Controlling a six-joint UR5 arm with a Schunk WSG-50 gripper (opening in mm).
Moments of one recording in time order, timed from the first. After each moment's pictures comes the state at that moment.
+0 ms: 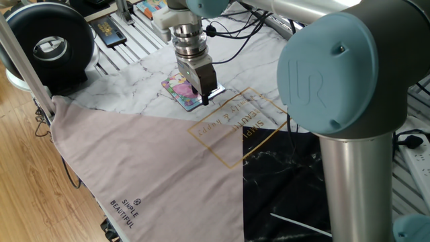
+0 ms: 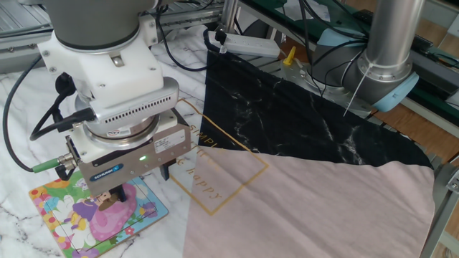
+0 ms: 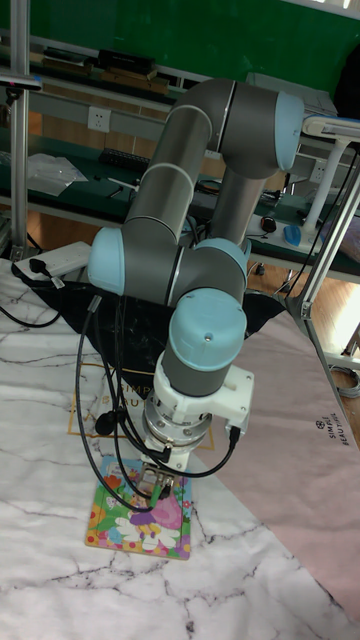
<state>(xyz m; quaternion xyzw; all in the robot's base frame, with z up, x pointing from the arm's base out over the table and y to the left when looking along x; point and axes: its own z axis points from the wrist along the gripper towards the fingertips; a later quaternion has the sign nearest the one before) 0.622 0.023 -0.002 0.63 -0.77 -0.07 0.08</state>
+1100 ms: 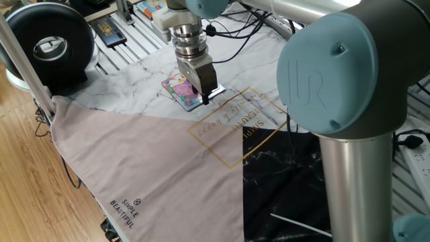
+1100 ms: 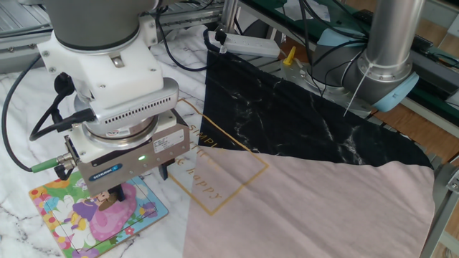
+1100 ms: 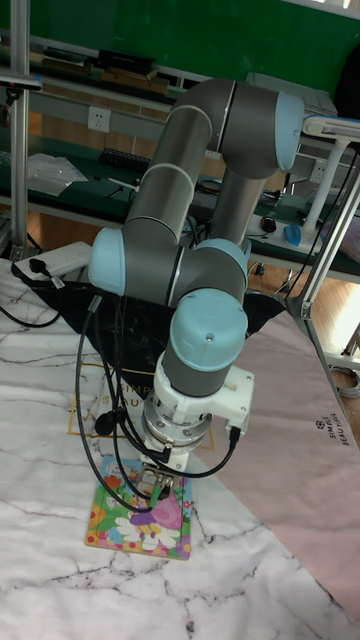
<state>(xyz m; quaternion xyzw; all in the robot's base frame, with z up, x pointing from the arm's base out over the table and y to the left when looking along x) 0.622 0.021 -0.002 0.63 -0.76 -0.07 0.08</state>
